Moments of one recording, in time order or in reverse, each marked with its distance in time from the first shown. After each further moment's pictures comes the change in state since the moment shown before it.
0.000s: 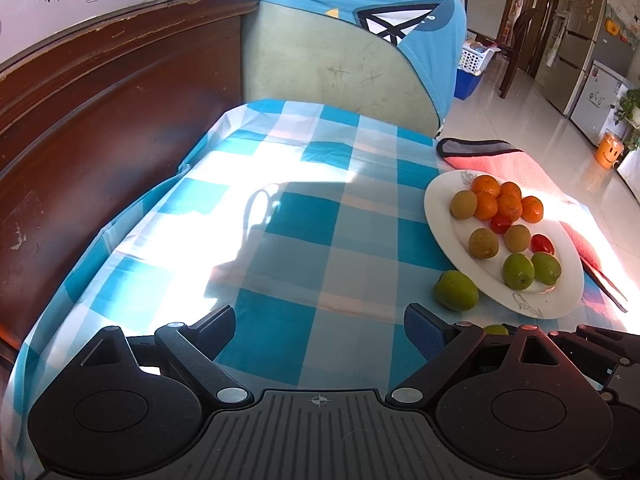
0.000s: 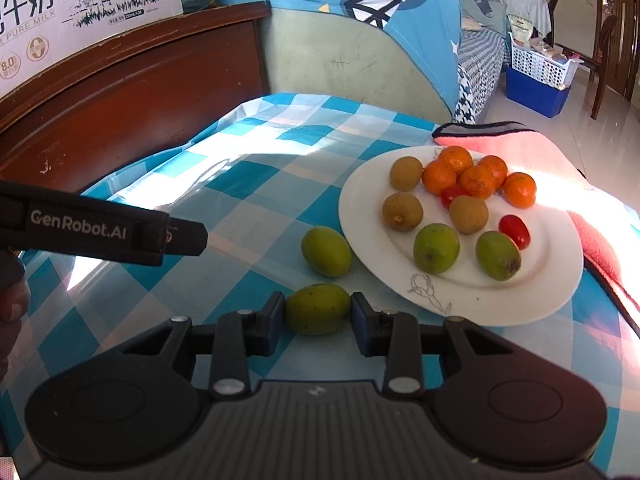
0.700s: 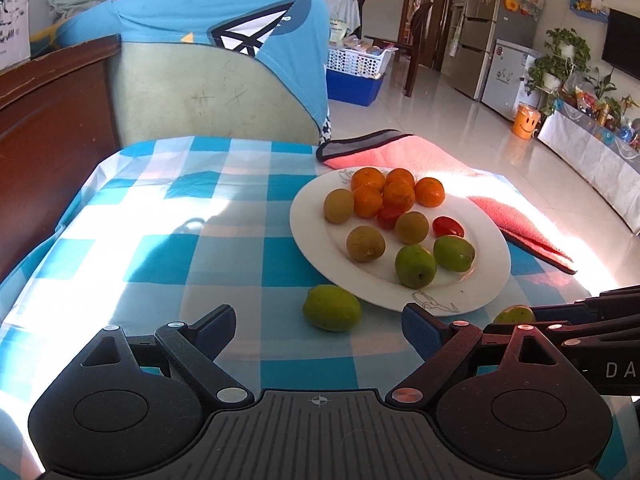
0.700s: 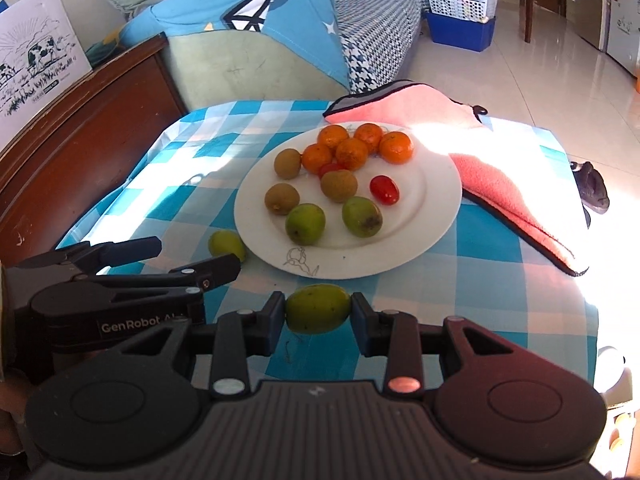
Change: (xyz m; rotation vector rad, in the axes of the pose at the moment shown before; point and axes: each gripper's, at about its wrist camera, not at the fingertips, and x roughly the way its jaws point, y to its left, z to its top) left arm 0.028 -0.067 -0.011 0.221 -0.099 -0.191; right arm -0.050 -0.066 0.001 0.264 0.061 -0.067
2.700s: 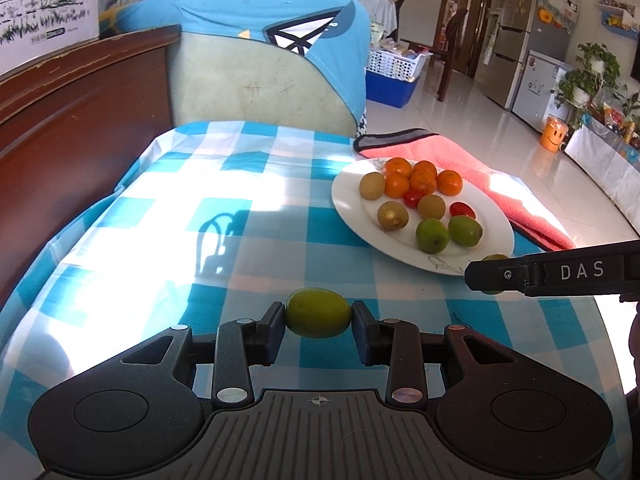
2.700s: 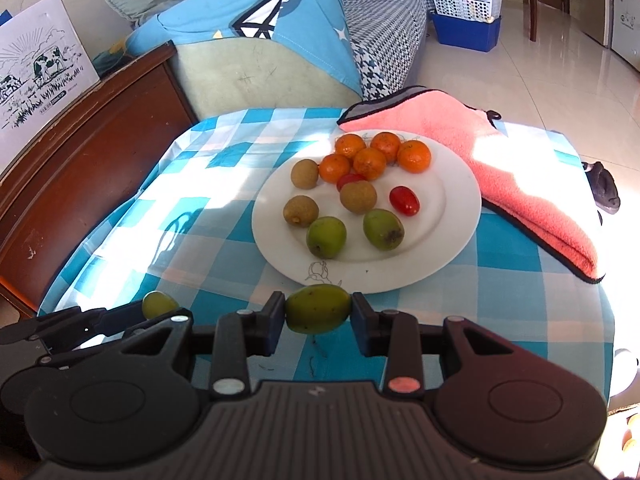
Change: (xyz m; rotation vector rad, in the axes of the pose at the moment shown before) left arm -0.055 0.013 -0.026 -0.096 0.013 0.088; right arm 0.002 0.011 0.004 0.005 -0.018 0.039
